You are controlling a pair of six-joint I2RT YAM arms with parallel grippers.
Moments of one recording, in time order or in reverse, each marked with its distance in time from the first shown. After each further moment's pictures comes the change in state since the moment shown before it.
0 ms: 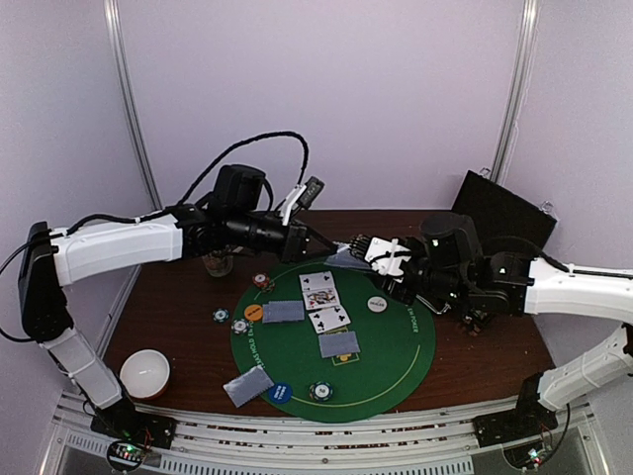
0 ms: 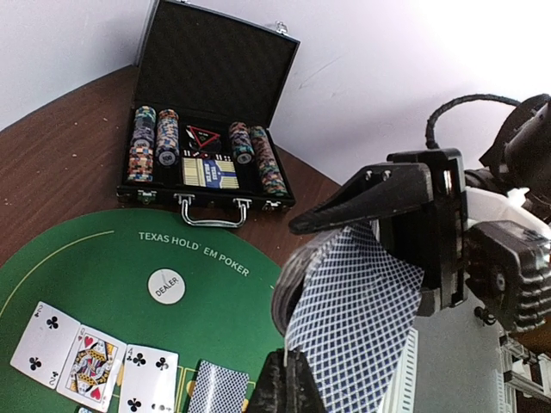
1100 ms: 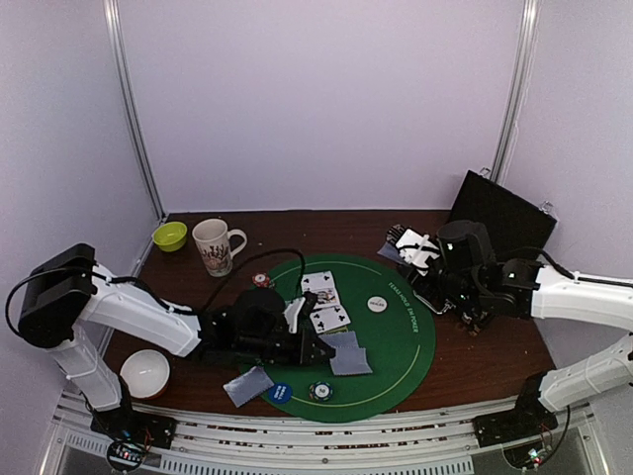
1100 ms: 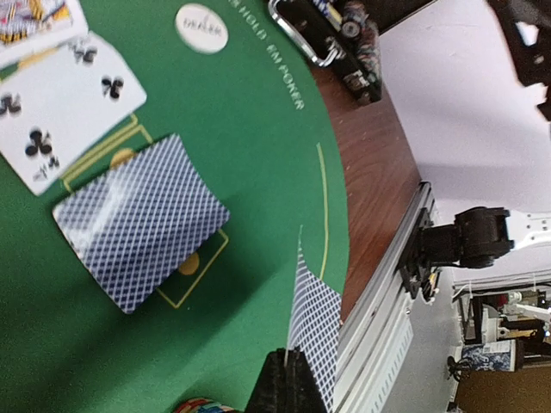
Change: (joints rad) left arm -0.306 0.013 -0.594 0.512 -0.413 -0.662; right arm -0.135 -0.066 -0.124 0.005 0.173 0.159
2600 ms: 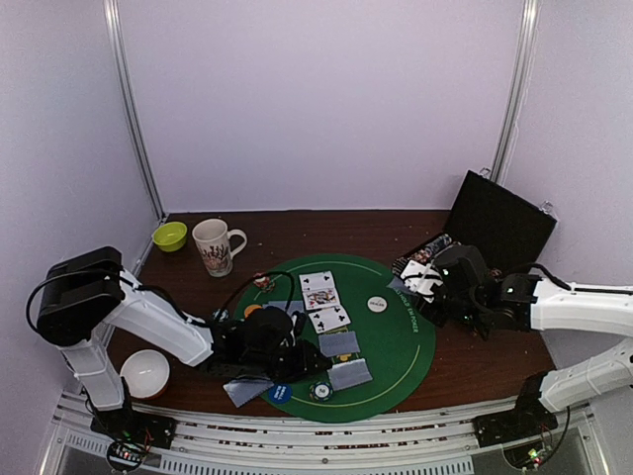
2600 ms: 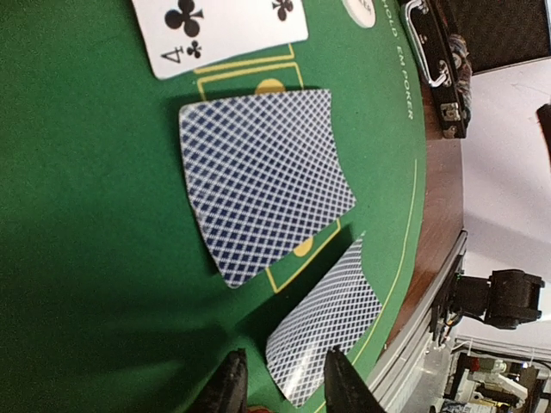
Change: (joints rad) left arm -0.037 0.126 -0.029 0.021 -0.106 -0.277; right arm -0.002 -0.031 -0.117 -0.114 -0.009 0.033
